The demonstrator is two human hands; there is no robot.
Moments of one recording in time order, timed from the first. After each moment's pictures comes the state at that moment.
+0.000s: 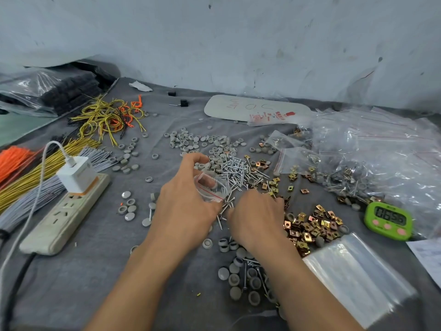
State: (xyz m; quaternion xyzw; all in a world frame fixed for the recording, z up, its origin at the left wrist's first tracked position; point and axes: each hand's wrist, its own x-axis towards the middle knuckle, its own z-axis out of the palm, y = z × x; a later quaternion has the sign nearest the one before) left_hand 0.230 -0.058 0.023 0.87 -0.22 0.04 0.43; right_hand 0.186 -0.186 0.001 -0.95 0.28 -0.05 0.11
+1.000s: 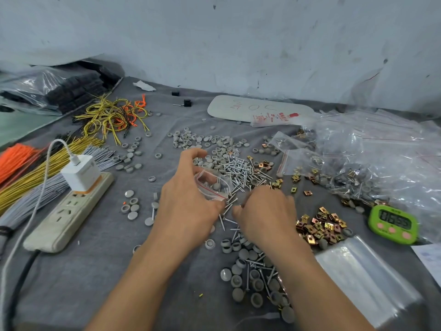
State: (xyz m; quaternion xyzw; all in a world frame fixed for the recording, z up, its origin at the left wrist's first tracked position) left_hand 0.232 -0.058 0.022 0.86 -0.22 0.06 0.46; right_hand 0.181 -0.194 0.011 -0.95 0.29 -0.07 0.12
